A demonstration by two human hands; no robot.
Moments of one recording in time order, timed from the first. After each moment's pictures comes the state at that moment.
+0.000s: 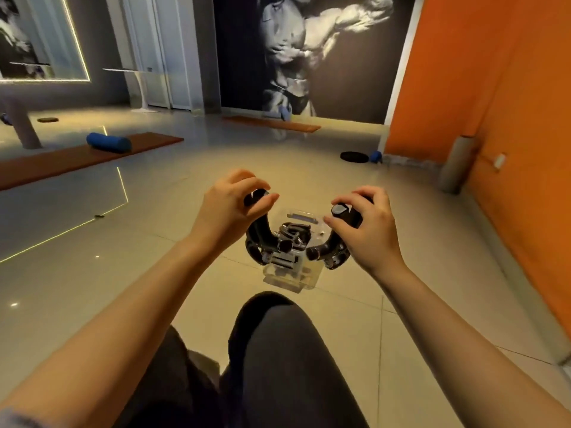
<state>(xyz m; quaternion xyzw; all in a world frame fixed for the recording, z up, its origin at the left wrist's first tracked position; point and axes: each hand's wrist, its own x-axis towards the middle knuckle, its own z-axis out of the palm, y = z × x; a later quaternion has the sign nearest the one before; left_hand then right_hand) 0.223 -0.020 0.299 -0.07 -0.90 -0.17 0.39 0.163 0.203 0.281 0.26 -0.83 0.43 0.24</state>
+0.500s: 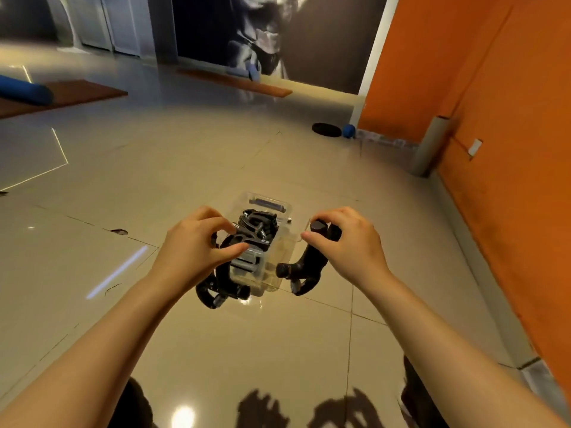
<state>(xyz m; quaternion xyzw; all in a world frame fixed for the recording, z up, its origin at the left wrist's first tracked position) 0.084 -0.036 0.215 0.02 -0.94 -0.24 0.24 0.013 0.202 0.242 0.24 -0.91 0.31 0.14</state>
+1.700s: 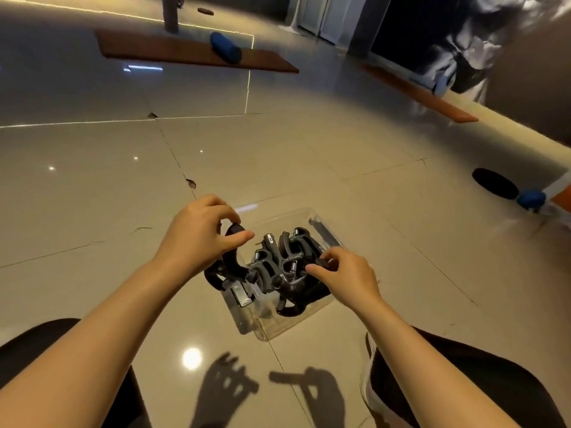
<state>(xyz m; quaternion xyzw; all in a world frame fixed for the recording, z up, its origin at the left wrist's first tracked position) -0.123 -0.002 0.161 0.36 -0.88 -0.17 0.27 -0.324 0.156 0.145 0.41 -0.88 0.19 -0.14</state>
